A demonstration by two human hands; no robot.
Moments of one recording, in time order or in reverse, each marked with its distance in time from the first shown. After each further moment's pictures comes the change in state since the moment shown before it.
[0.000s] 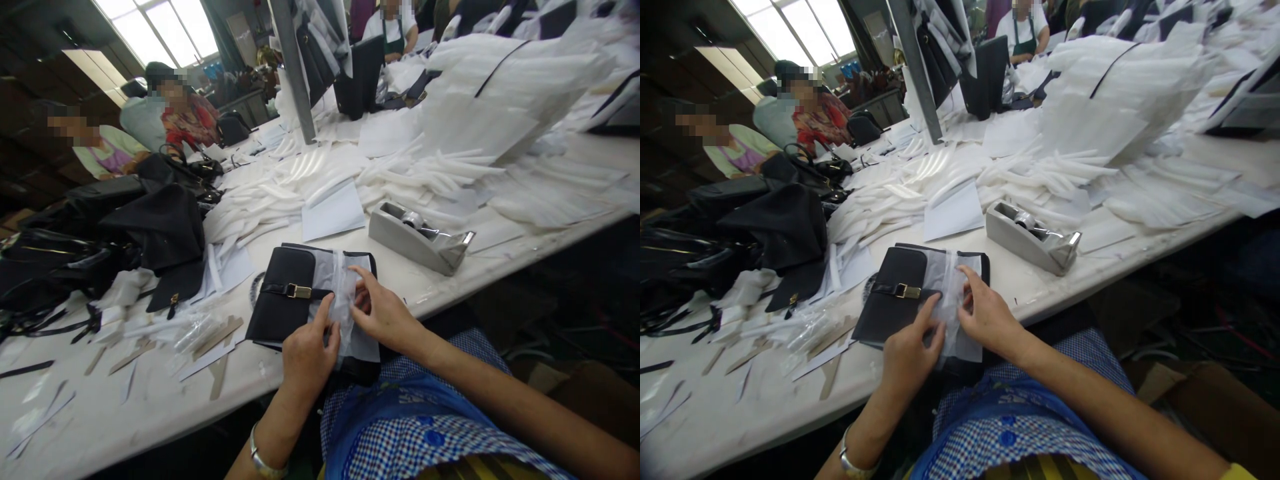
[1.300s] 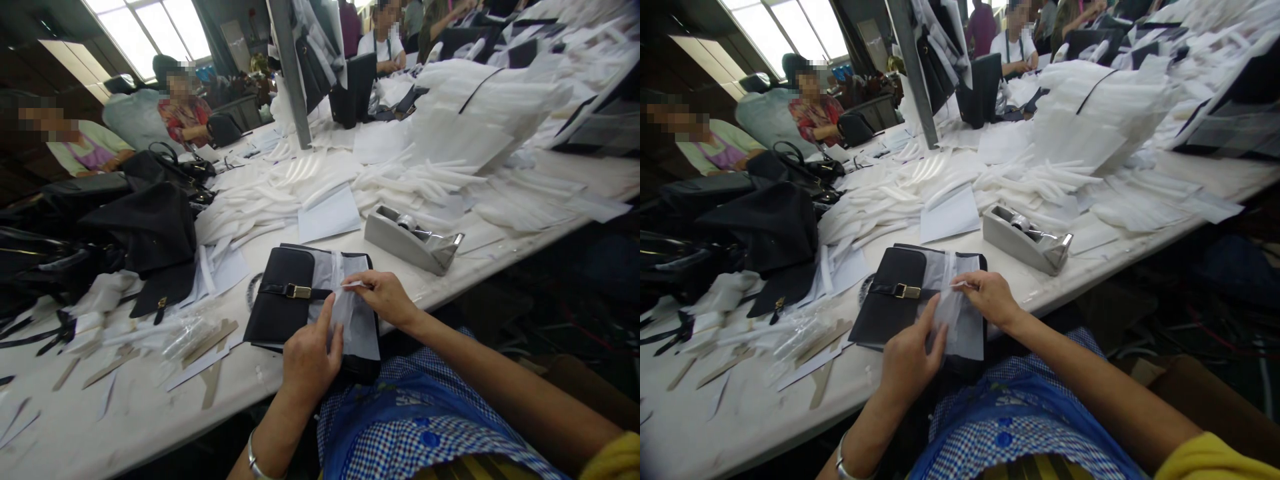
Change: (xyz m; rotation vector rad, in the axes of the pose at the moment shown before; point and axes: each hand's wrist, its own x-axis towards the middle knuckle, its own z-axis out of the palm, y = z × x) left_hand -0.006 -0.006 0.000 0.040 0.039 0.132; right_hand 0.026 0.011 -0.013 -0.030 0.052 -0.129
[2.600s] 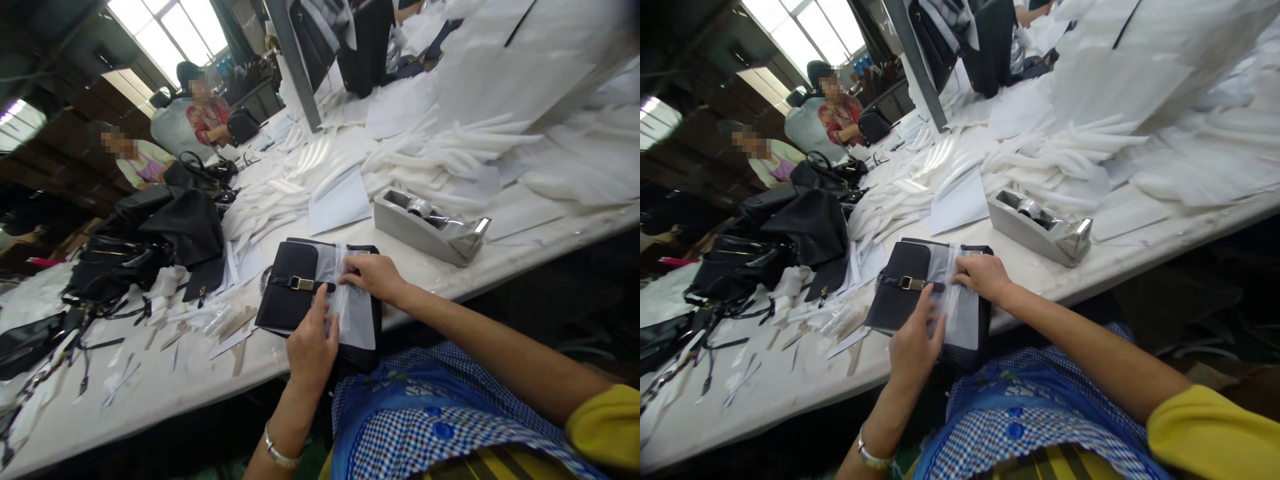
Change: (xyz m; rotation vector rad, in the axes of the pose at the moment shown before) left_hand 0.008 0.025 -0.003 0.058 -0.021 -0.291; right_hand 0.037 0.028 0.006 -0.465 -0.157 -0.132
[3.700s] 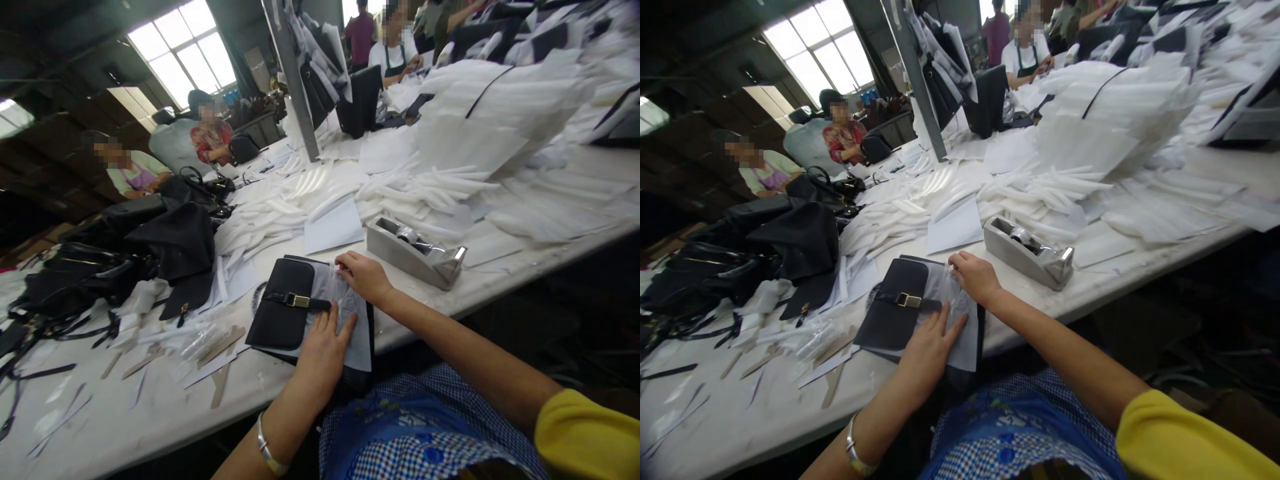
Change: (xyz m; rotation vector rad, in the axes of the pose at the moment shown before) left_hand 0.023 0.007 0.012 0.365 -0.277 0.543; right_hand 0.024 -0.001 -0.016 0.119 0.217 -0.049
